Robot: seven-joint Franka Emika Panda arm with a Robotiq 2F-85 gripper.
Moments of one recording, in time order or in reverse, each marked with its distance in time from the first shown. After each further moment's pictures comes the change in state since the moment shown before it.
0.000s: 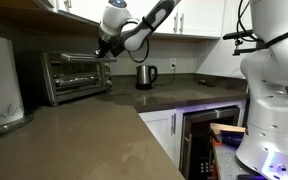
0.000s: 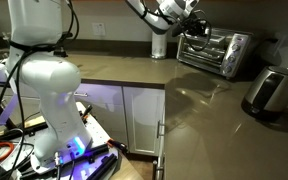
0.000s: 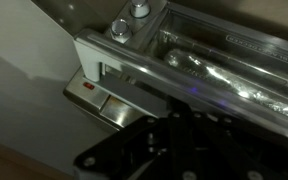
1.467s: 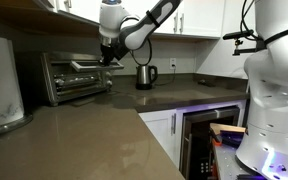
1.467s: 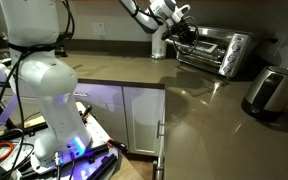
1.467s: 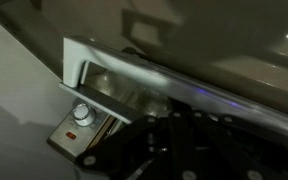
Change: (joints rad) arm -0.169 -0.093 0.292 -0.094 -0.009 -0.271 -0.001
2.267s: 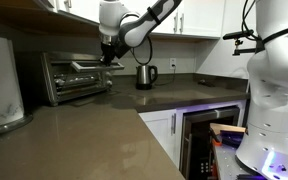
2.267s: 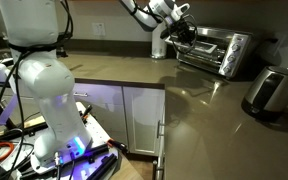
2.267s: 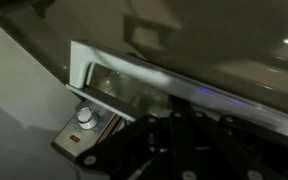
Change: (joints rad) arm -0.110 -0.025 0.130 -0.001 0.000 -0.059 -0.002
